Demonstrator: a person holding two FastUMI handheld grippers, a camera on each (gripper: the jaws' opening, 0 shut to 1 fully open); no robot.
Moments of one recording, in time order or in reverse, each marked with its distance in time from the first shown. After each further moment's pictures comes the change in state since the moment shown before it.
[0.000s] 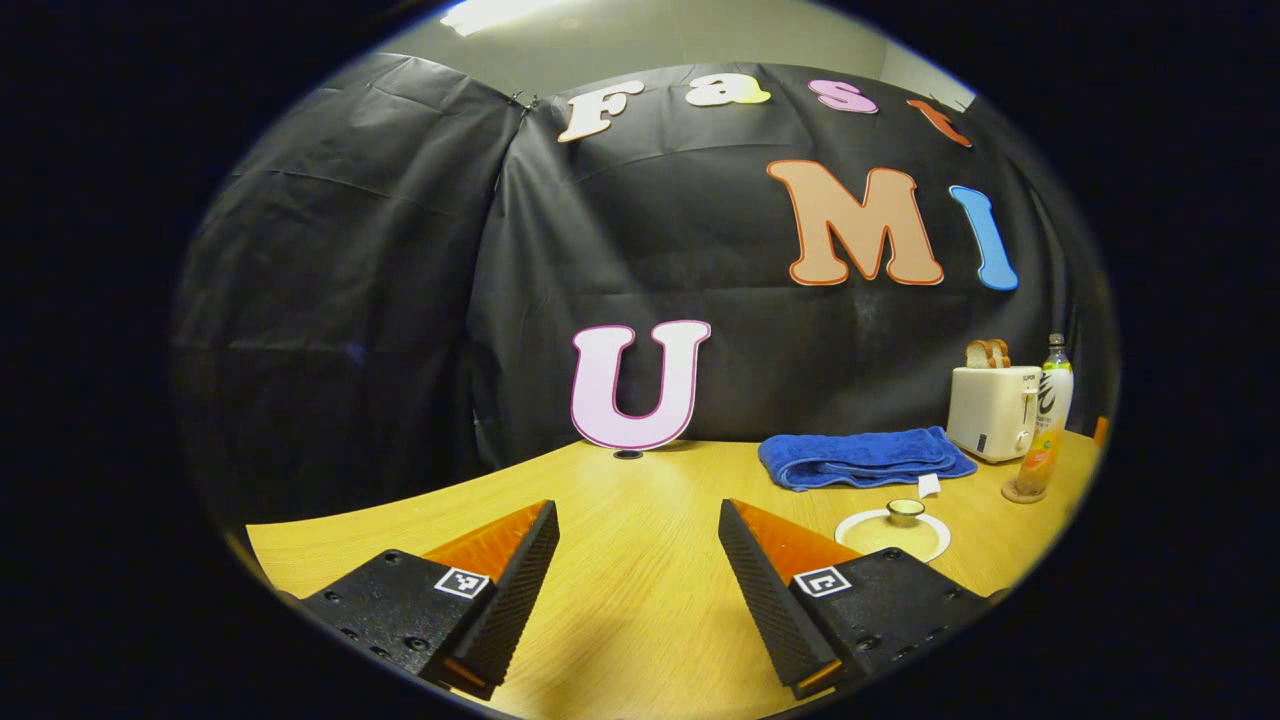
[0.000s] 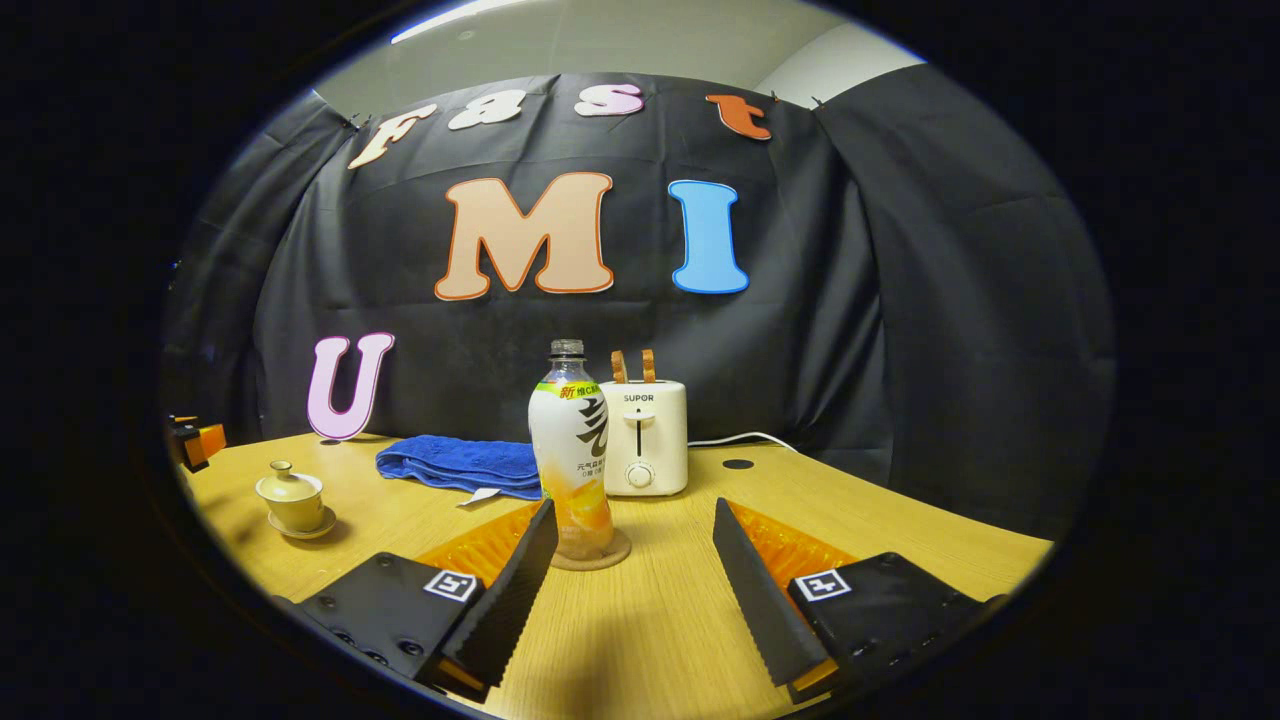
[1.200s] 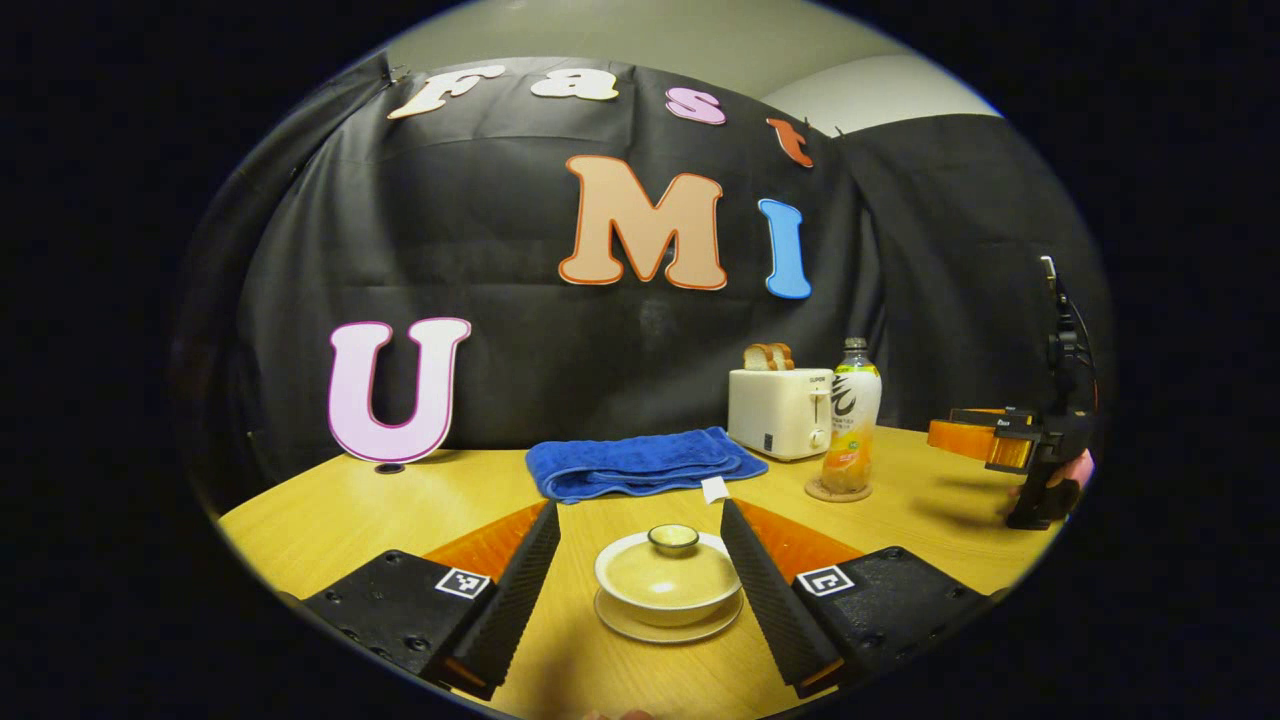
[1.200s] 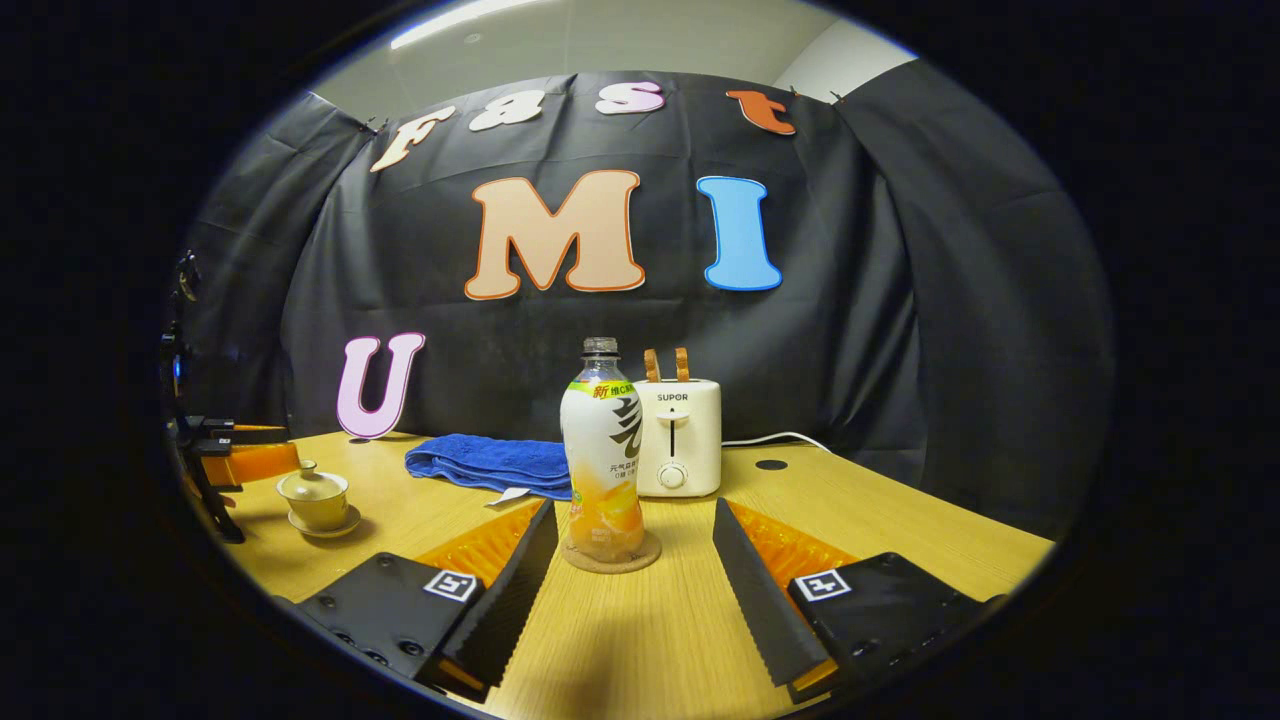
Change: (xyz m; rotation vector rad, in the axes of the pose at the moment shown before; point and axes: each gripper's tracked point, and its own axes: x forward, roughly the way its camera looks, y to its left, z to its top) left arm -0.007 -0.130 0.006 -0.016 -0.012 -0.644; right arm 0.006 0.019 -0.002 0.004 0.006 0.099
